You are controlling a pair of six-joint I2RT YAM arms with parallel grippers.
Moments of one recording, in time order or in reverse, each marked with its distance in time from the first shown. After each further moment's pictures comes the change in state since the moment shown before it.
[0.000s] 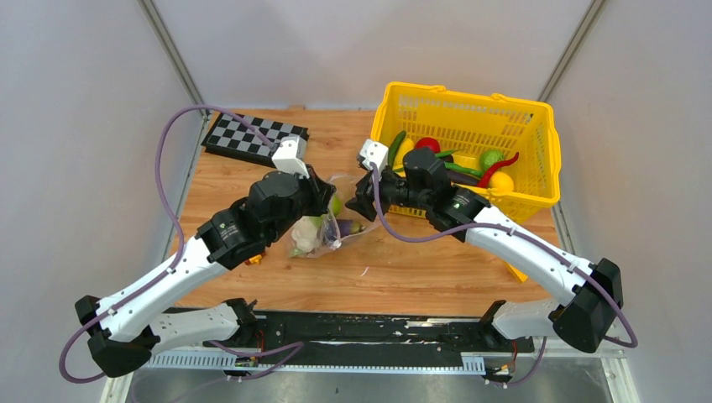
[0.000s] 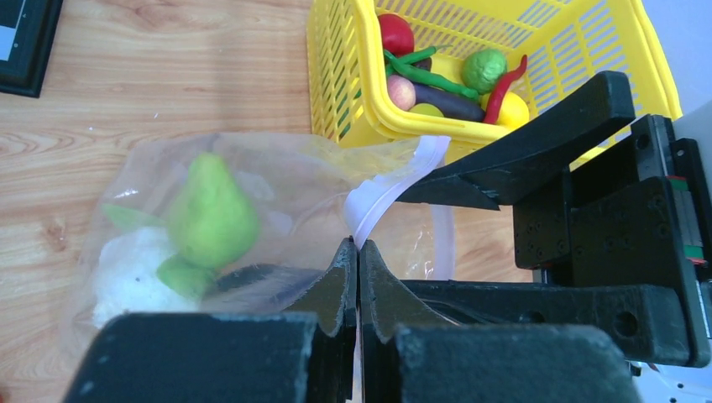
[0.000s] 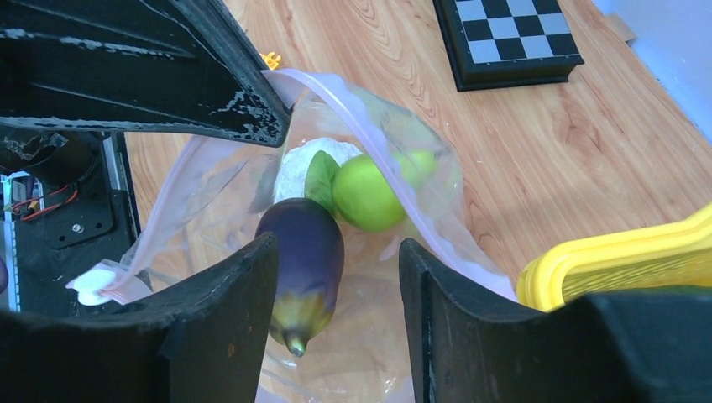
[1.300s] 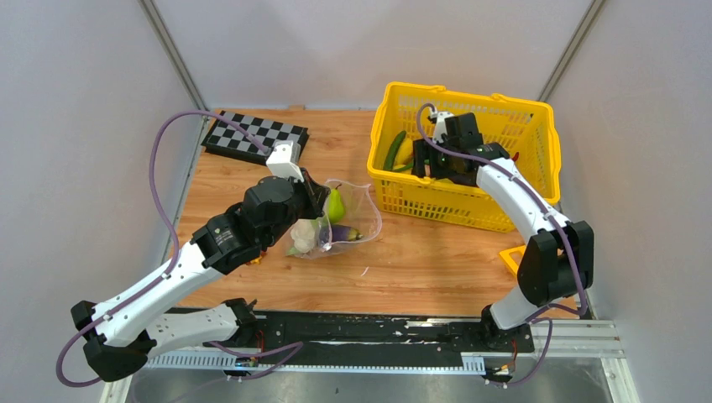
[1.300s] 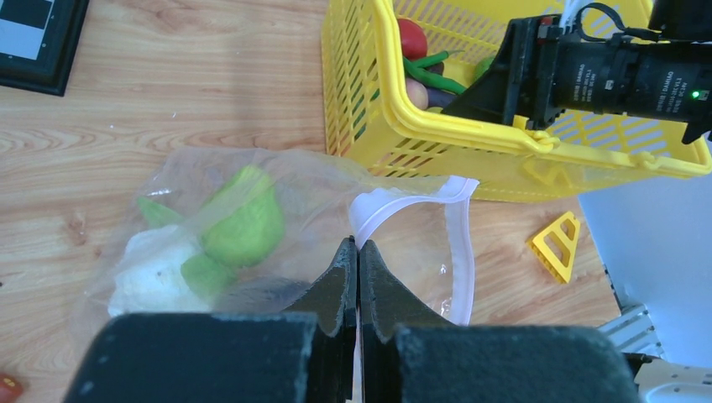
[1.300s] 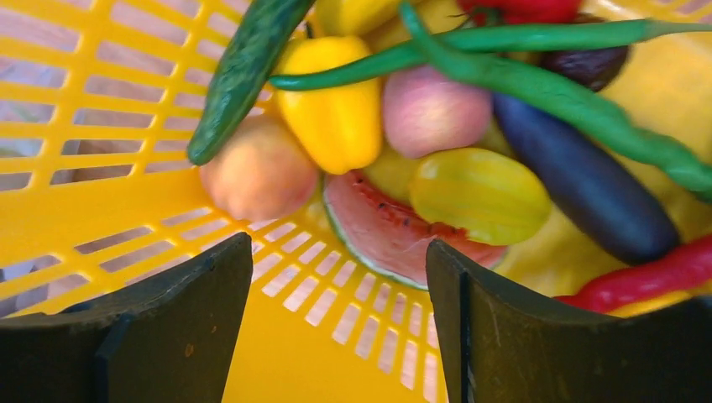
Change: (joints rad) left arm 0.000 -0.044 -0.040 -0.002 -0.031 0.004; right arm -0.512 0.267 0.185 -0.385 0.203 0.239
